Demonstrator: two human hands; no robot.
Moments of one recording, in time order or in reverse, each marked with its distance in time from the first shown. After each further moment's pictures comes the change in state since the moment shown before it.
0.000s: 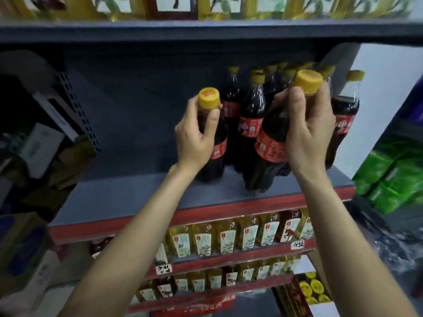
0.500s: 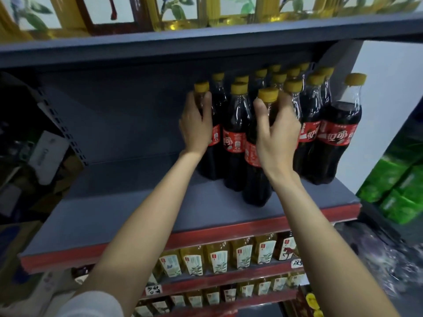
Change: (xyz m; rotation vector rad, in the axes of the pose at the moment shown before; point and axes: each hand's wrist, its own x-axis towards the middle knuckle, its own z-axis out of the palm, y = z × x) left_hand 0.050 -0.066 0.085 0.225 0.024 -0.286; right_hand 0.031 0.077 0.026 -0.152 0.004 0.132
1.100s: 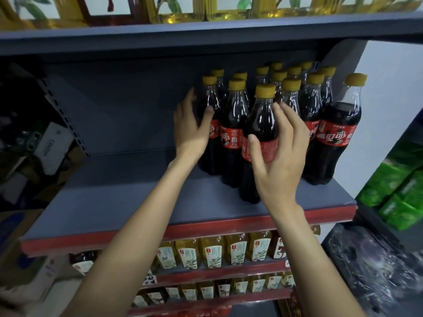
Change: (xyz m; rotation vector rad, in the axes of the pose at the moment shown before) left_hand -0.025 0.013 -0.022 0.032 -0.129 -0.088; right_hand -0.044 0.008 -0.025 -0.182 0.096 -0.334
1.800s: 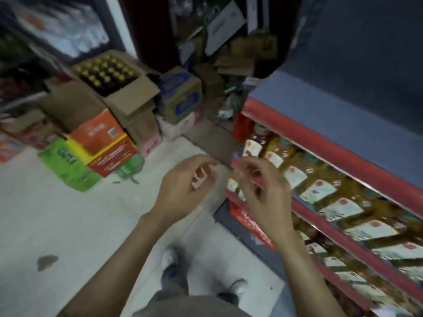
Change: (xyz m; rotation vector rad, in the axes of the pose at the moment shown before) left_hand -0.334 -0.076 -0.332 0.464 0.081 -0.471; right_hand -0.237 -0.235 0.063 0.790 -1.055 0.090
